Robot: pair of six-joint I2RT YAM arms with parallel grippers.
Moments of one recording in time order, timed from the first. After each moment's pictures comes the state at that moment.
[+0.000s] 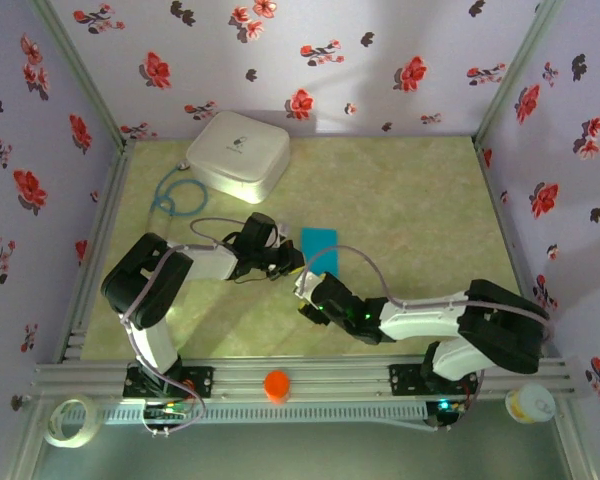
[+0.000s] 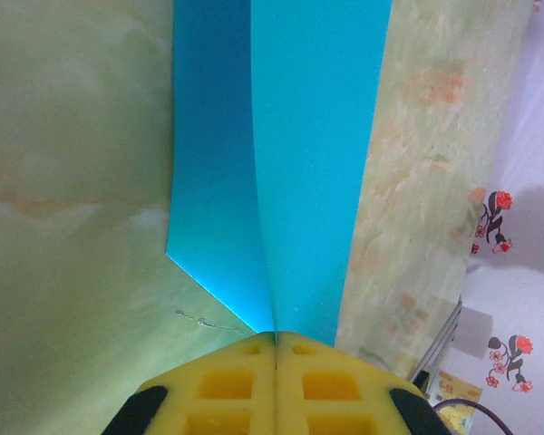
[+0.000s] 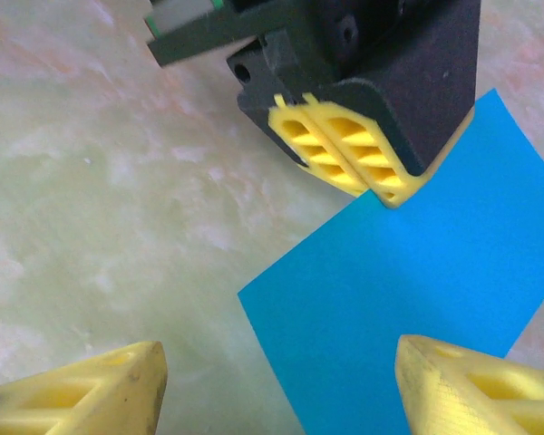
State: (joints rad) left arm -0.67 1.78 0.82 0.19 0.54 -1.01; right arm 1.15 1.42 0.48 0.19 0.39 -0.08
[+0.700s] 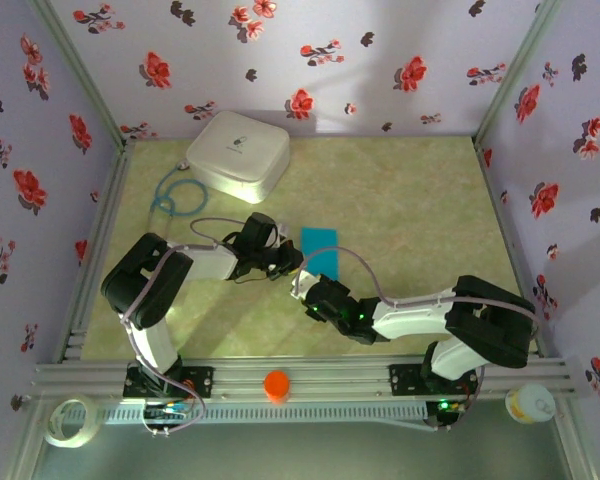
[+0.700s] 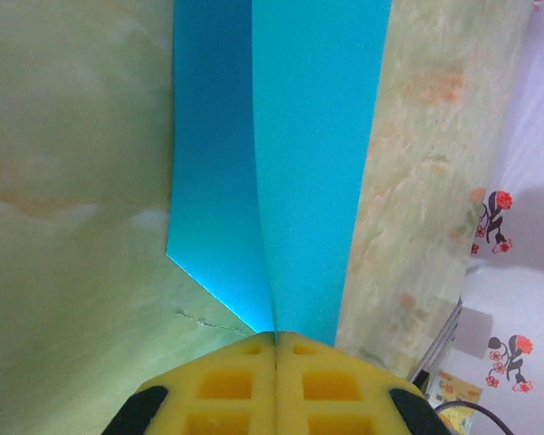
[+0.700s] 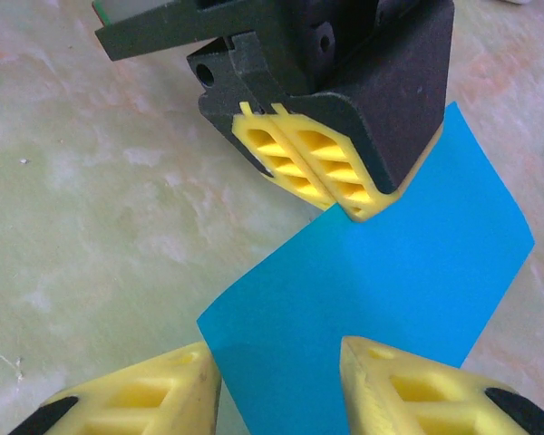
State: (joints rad) left arm -0.67 1.78 0.82 0.19 0.54 -1.01; right arm 1.16 1.47 0.50 0.22 0.48 -0.12
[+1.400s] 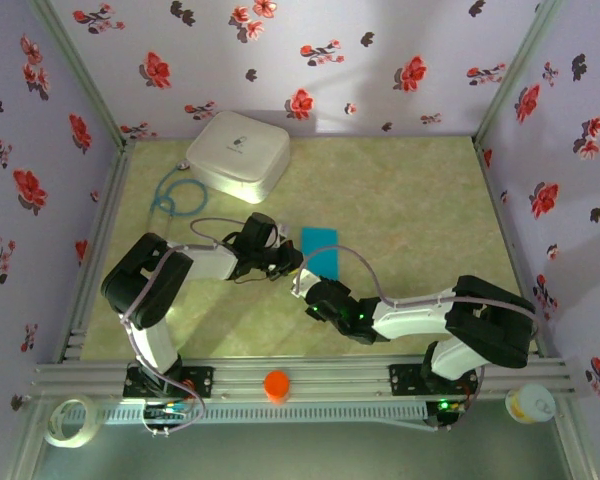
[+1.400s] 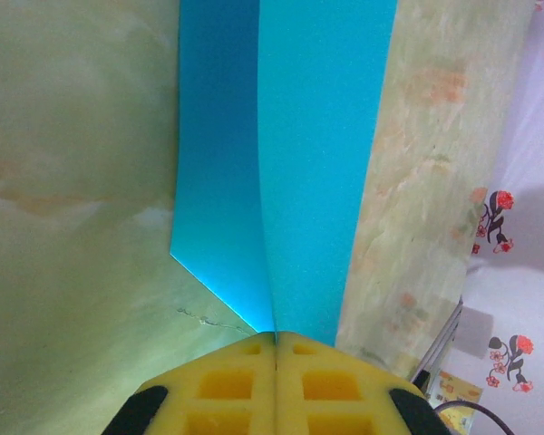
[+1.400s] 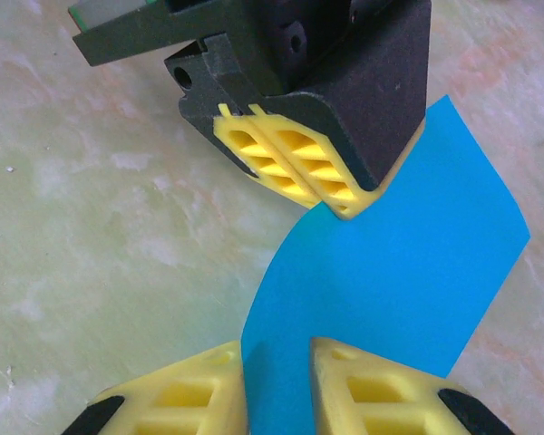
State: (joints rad) left arm -0.67 1.78 0.82 0.18 0.54 -1.01; right arm 1.16 1.47 0.50 0.22 0.49 -0.09
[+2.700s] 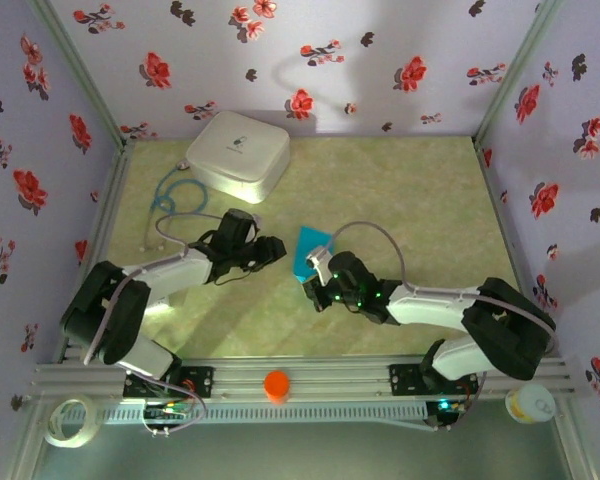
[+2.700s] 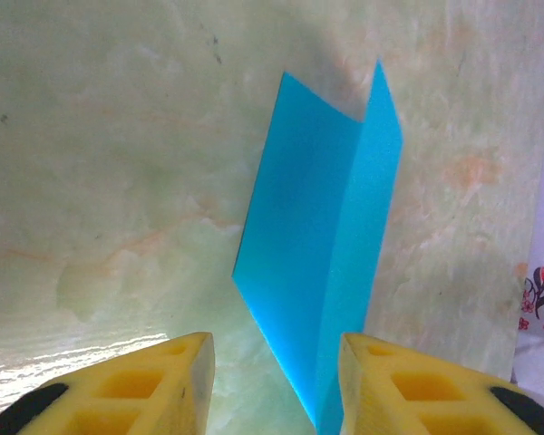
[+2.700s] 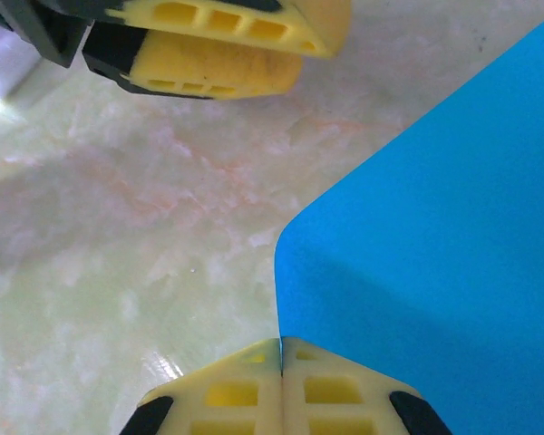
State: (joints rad) left arm -0.60 1.50 0.75 -0.03 0.31 -0.93; right arm 0.89 1.38 0.50 0.24 -0.17 0.30
